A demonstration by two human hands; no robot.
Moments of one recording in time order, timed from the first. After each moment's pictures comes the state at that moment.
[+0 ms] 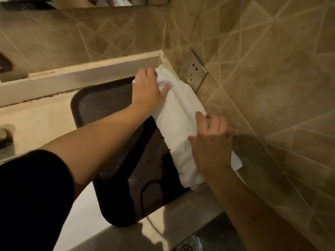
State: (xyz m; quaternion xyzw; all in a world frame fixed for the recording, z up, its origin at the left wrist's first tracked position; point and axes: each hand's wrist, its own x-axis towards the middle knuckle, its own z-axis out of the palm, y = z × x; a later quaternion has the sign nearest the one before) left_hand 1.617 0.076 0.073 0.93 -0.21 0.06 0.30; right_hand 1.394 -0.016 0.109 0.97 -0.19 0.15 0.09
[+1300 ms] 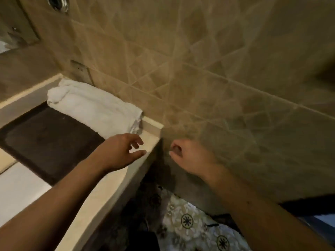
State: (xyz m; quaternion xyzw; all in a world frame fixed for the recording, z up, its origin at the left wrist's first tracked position) left_hand 1.278 0.147 0.175 0.76 -0.60 -0.19 0.15; right_hand 1.059 0.021 0.177 0.91 -0.34 0.00 -0.22
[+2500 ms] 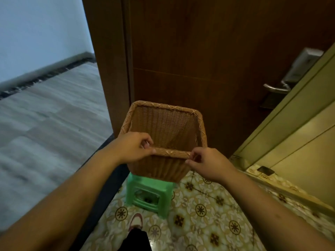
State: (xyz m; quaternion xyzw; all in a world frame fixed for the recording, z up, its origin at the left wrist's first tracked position) left_hand 0.282 0.079 0.192 0.05 -0.94 -0.32 -0.06; right_hand 0.198 0.350 0.203 0.27 -0.93 0.17 -0.16
